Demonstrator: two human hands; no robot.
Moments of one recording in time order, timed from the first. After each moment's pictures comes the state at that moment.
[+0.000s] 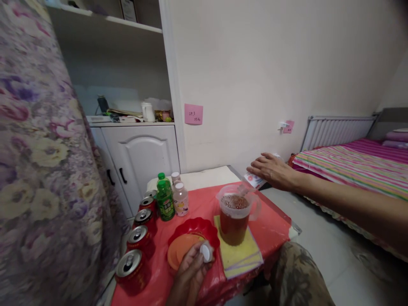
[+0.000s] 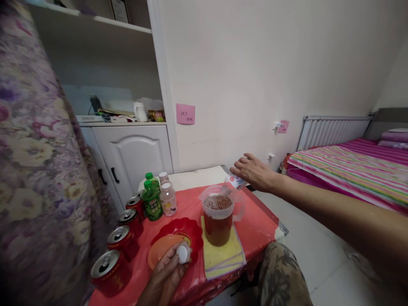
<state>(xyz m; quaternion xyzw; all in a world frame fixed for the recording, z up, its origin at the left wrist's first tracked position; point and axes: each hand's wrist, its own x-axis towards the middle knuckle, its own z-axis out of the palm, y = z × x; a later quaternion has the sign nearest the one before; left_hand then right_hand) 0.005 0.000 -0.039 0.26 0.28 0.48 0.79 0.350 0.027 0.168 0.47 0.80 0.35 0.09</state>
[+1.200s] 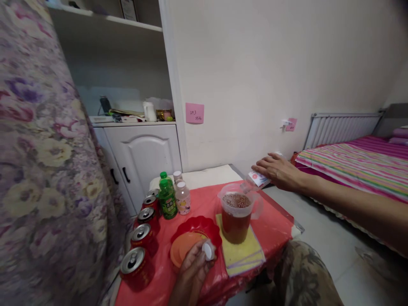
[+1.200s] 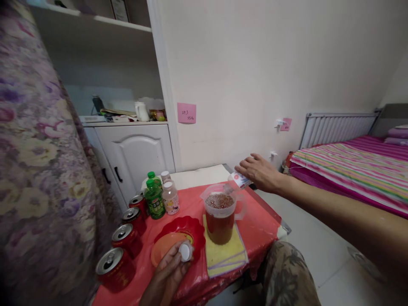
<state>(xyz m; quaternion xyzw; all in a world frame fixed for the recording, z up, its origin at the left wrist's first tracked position) 0.003 -0.001 -0.043 0.25 0.28 0.48 0.79 0.361 0.022 0.159 0.51 0.80 0.32 0.05</state>
